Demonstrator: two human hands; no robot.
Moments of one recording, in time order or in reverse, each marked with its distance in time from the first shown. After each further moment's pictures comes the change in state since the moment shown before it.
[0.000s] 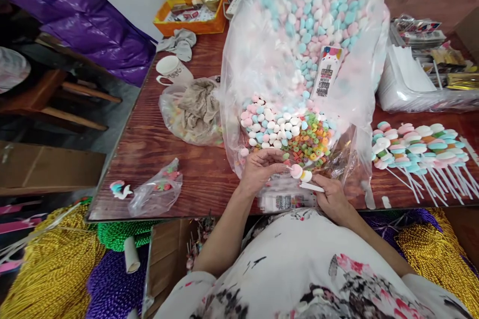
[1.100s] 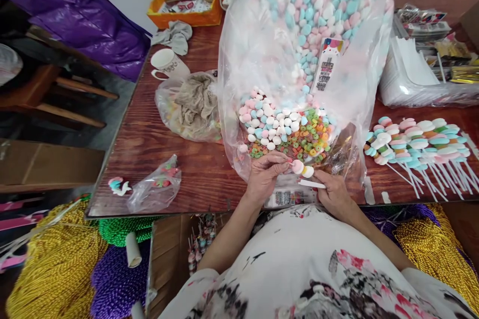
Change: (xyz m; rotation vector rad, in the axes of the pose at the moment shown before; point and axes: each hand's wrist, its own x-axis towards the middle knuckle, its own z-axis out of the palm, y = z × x) left_hand -0.015 -0.020 0.015 -0.196 0.014 0.158; right_hand -0.001 -0.002 -0.007 -0.105 0.031 -0.013
